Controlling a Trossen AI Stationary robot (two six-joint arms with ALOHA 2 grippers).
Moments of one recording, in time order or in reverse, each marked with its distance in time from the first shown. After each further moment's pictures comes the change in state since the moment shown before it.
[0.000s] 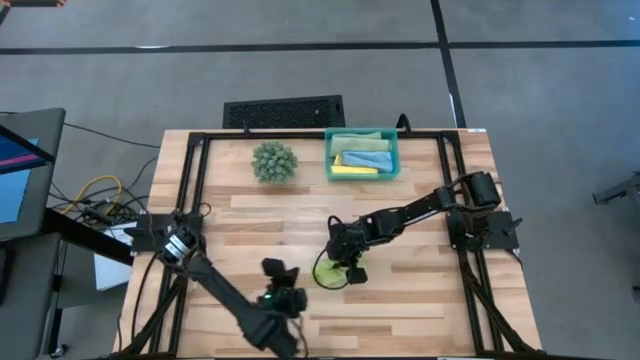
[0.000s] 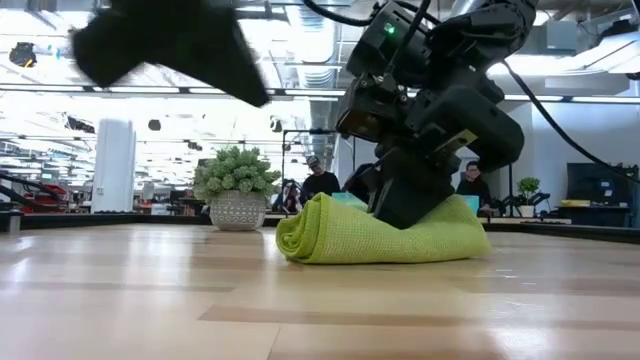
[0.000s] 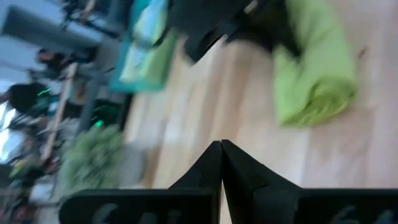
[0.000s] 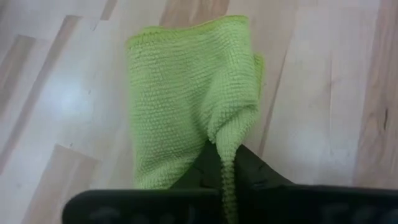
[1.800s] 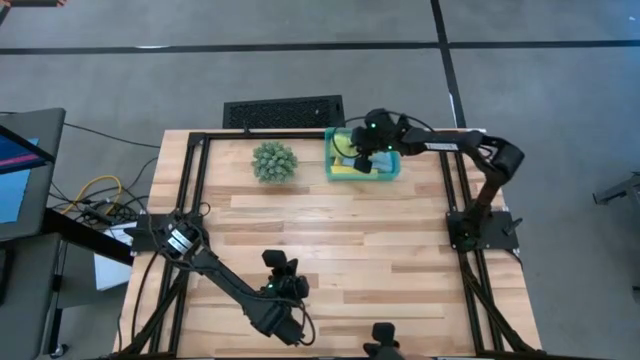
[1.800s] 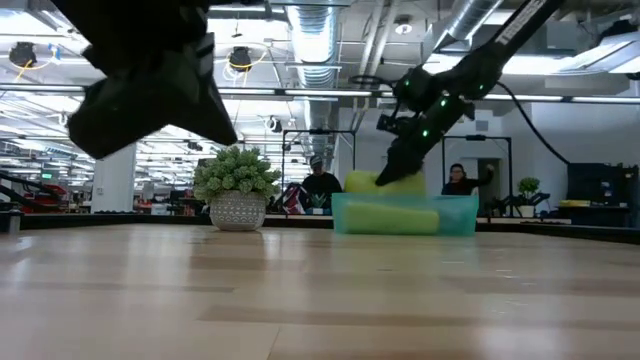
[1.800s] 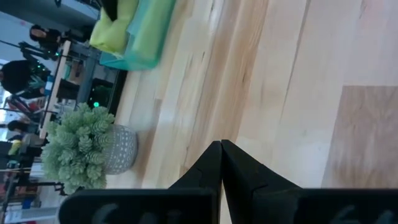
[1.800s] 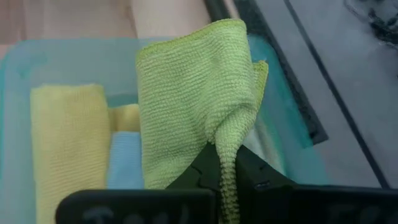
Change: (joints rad) left arm 0.048 -0.017 -0.130 0.059 0.044 -0.038; right arm -0.861 -0.215 -0.007 0.057 0.162 -0.472
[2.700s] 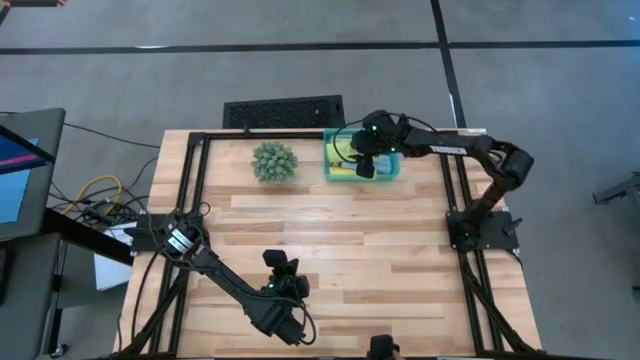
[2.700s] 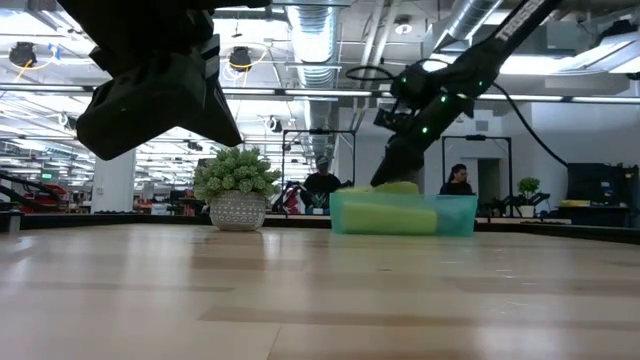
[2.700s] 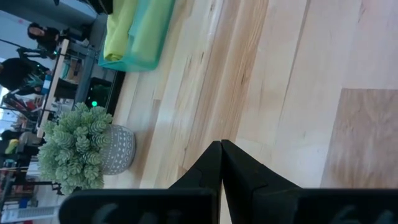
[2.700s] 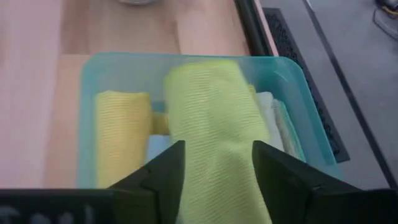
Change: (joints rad) left arm 0.005 0.000 0.001 0.011 0.001 0.003; right arm 0.050 -0.069 0.001 -0.083 -0.058 -0.028
